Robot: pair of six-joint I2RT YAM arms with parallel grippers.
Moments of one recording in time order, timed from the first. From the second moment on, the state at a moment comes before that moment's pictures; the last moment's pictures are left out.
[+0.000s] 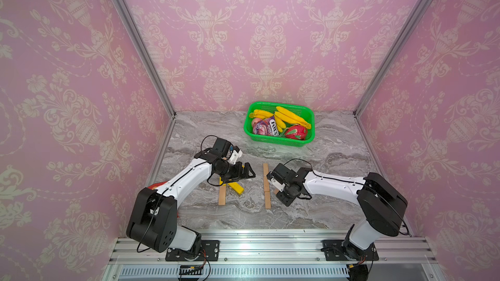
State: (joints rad) left arm -0.35 1.44 0.96 -0.69 0.59 -0.41; right arm 0.90 1.65 0.95 -0.68 0.03 0.03
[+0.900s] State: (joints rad) left arm -0.35 1.48 0.96 -0.69 0.59 -0.41; right arm 0.90 1.66 0.98 -0.68 0.04 0.00
